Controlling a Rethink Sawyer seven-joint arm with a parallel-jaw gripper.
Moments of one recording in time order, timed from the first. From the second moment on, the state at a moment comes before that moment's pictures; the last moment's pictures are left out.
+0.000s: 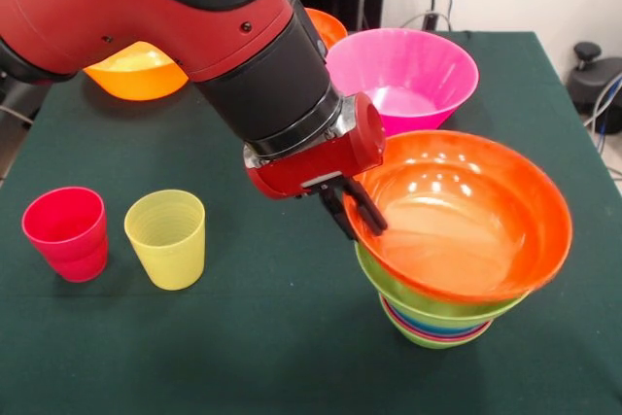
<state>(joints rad) -0.77 -0.26 0.88 1.19 -0.34 0.91 1.75</state>
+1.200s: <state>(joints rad) -0.77 -0.26 0.89 1.19 -0.34 0.91 1.75</state>
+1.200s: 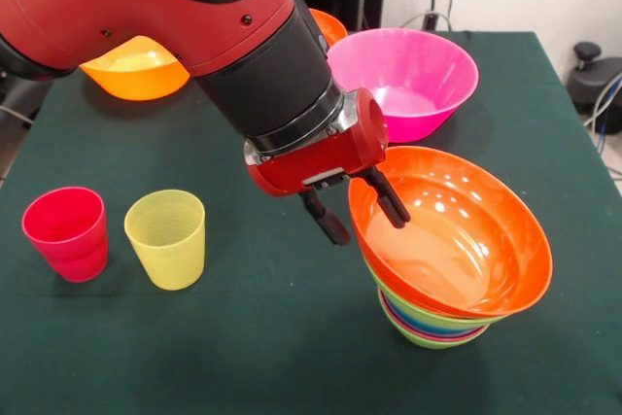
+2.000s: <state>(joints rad) -0.77 -0.26 0.89 1.17 -0.34 0.91 1.75</state>
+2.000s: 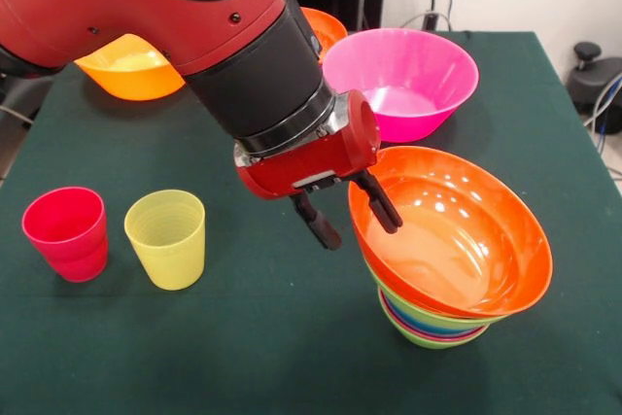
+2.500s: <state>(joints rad) -0.77 -0.26 0.88 1.13 -0.35 0.91 1.75</state>
